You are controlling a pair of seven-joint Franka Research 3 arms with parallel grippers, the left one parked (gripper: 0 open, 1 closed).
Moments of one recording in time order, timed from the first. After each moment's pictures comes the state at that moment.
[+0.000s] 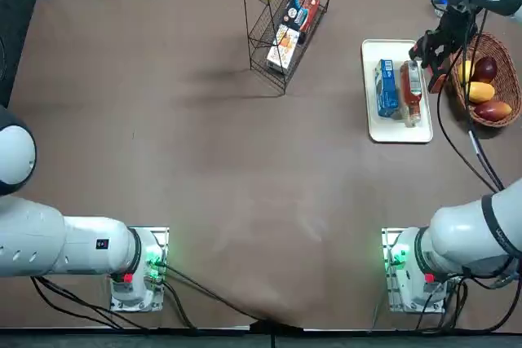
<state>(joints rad) -0.21 0.26 0.06 -1.95 -0.03 1.93 -0.12</state>
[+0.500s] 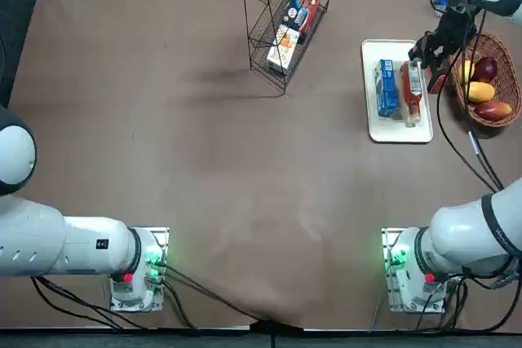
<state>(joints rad) -0.21 0.26 0.06 -1.95 -0.03 1.93 -0.12</state>
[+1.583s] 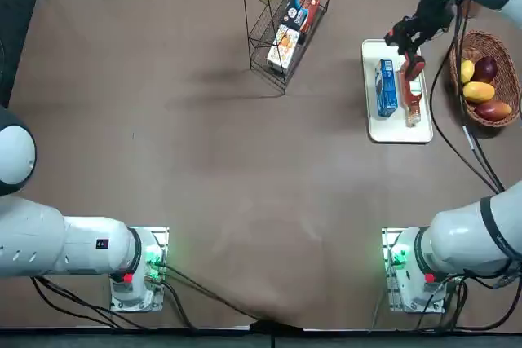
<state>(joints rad) -0.12 0.22 0.13 -1.92 0.08 1.92 -0.11</state>
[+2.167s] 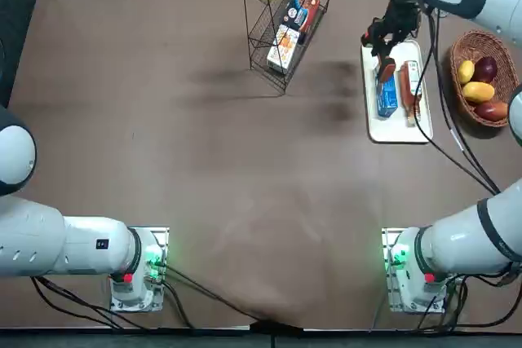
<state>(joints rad) 0.04 0.22 0.15 -1.92 0.08 1.95 0.13</state>
